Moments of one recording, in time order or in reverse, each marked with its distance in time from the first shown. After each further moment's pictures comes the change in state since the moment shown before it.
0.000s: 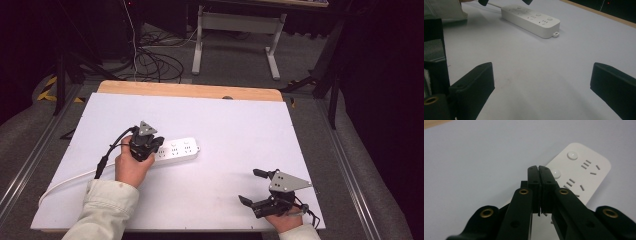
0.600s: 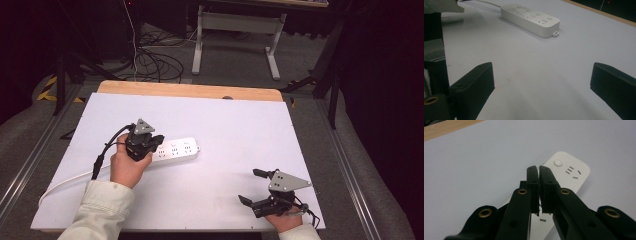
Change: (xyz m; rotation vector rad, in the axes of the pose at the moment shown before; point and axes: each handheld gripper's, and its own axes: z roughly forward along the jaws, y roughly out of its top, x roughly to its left) left arm -0.002 0.008 -0.020 -0.031 -0.055 0.006; right arm -0.001 0.000 0.001 0.003 0.001 0.003
